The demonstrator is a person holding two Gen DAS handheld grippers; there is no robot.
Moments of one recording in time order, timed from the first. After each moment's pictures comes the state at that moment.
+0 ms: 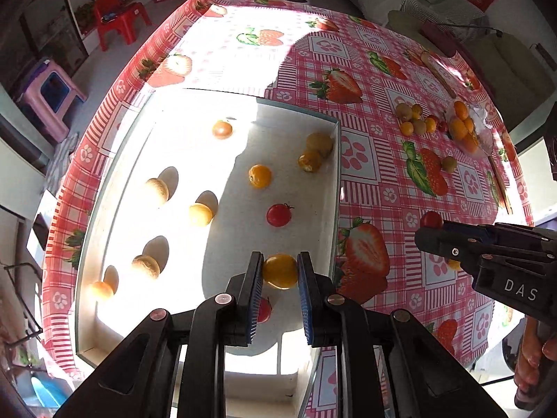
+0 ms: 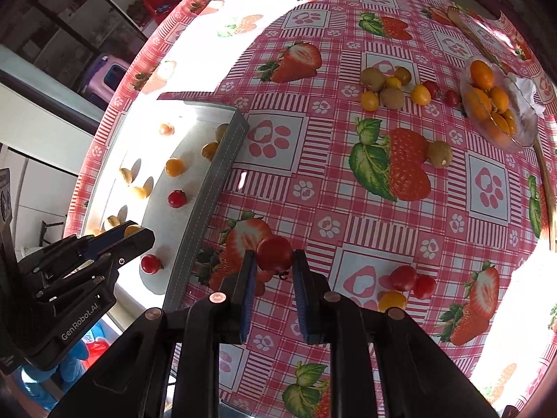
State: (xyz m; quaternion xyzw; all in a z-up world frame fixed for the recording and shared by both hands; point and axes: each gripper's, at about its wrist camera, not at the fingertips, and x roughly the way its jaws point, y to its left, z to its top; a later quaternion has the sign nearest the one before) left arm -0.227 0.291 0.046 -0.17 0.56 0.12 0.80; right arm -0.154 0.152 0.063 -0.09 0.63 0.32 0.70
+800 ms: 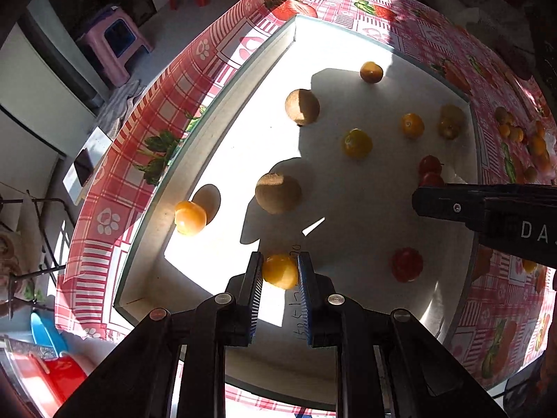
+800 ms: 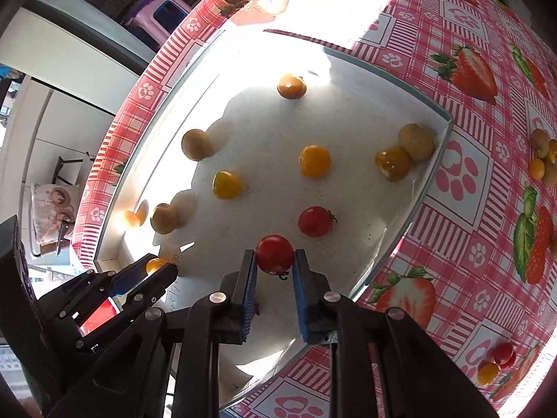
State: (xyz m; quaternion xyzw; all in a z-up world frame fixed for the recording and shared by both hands) left arm -0.290 0.340 -0.006 -0.20 0.59 0.24 0.75; right arm -0.196 0.288 0.017 -0.17 0.65 0.39 0.63
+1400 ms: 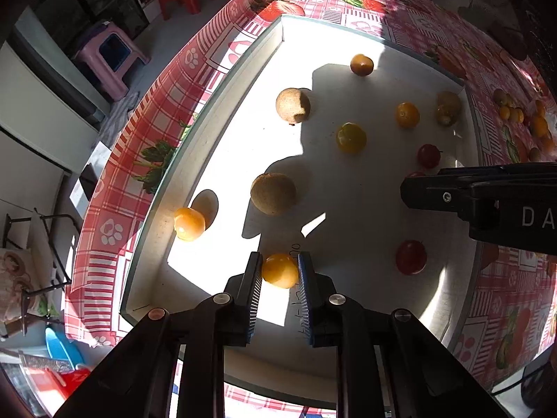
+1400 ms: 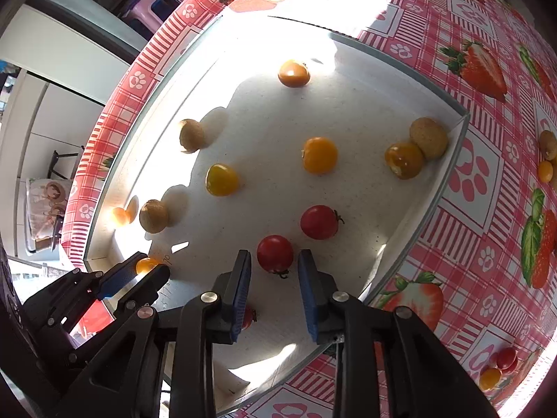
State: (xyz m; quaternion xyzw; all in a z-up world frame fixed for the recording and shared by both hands) left arm -0.278 0.320 -0.005 -0.17 0.59 0.24 0.75; right arm -0.211 0.298 0.004 -0.17 0.65 0.39 0.63
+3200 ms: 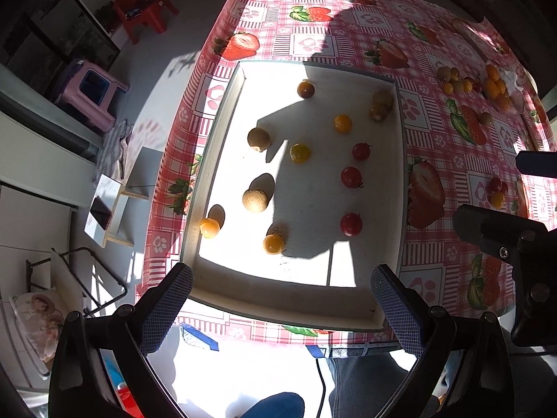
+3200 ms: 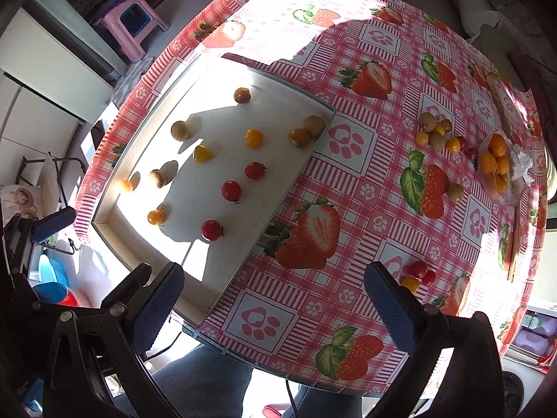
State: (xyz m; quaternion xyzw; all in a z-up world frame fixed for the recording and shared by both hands) left arm -0.275 0.294 0.082 -0.10 0.63 0.18 0.75; right arm -0.235 0.227 0.122 -0.23 0.63 0.30 0.68
